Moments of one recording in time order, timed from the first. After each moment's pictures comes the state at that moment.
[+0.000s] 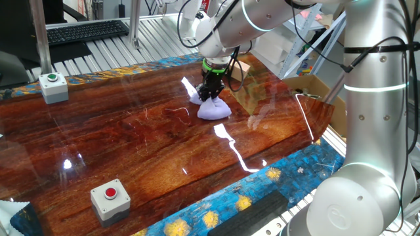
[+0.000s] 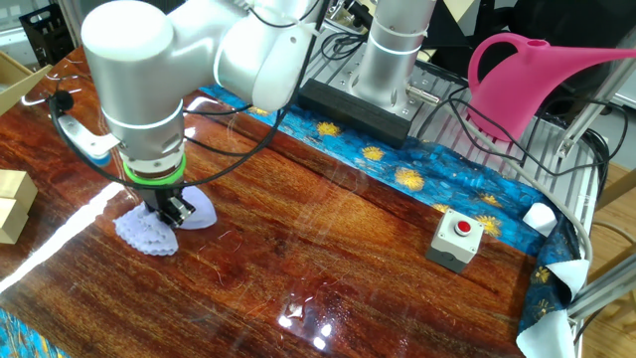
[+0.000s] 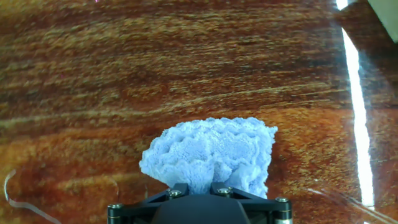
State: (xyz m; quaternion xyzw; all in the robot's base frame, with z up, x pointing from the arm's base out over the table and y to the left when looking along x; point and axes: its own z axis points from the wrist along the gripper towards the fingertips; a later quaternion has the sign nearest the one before) arm 0.615 -0.173 0.010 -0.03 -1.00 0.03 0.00
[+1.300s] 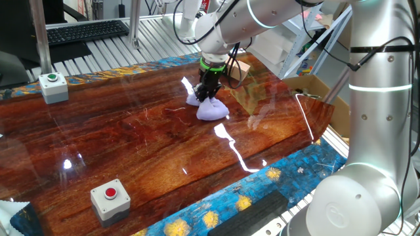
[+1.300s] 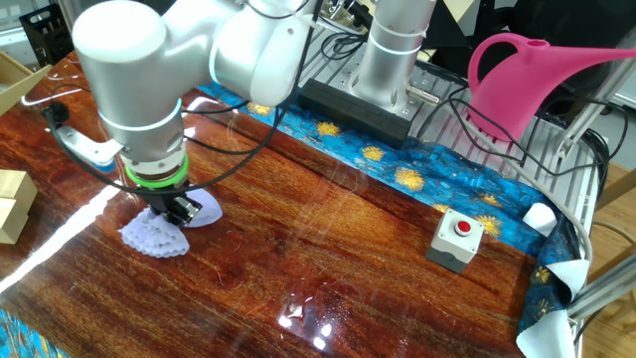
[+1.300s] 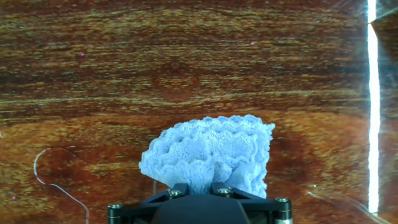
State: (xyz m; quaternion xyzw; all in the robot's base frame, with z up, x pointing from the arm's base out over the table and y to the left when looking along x) arm 0.615 -0.148 0.012 0.00 -1.00 0.02 0.01
